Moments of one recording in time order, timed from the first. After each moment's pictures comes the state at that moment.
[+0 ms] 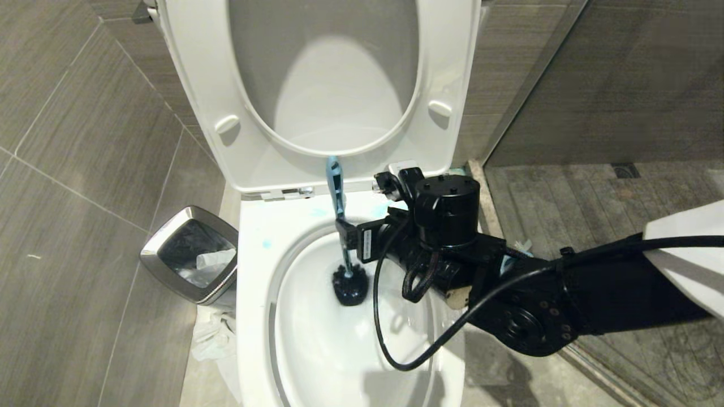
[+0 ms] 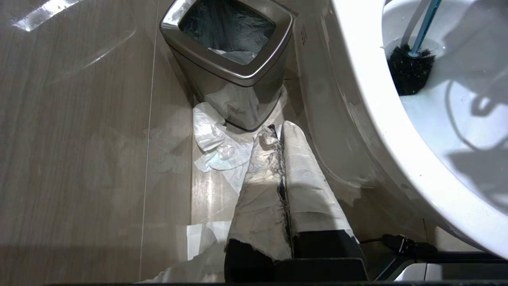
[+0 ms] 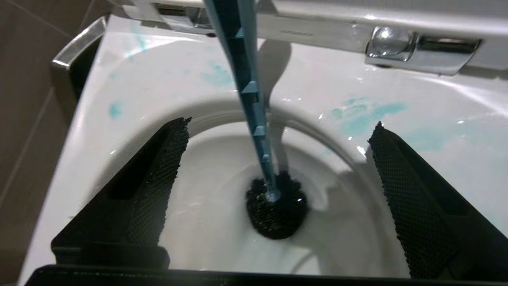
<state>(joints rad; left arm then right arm) 0.00 0.00 0.00 0.00 0.00 0.01 0.80 2.05 -1.23 -0.71 -0.28 0.10</state>
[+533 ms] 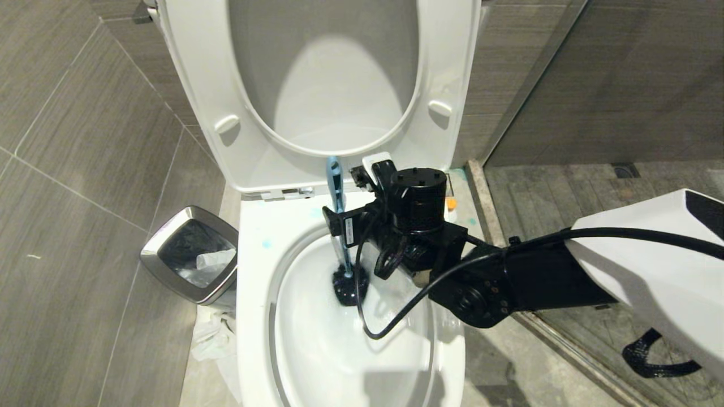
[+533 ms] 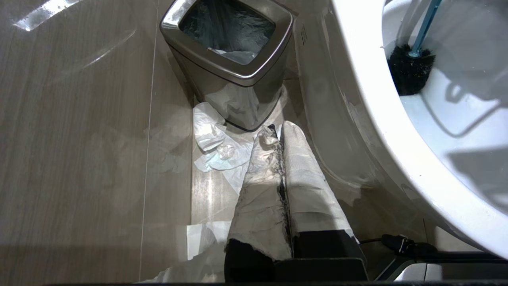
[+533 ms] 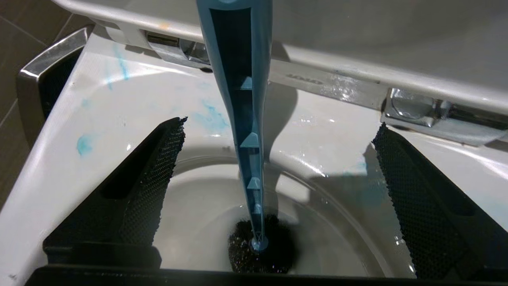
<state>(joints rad) 0.00 0.00 0.00 0.00 0.00 0.01 0.79 2.20 -1.45 -0.70 -0.29 -0.02</state>
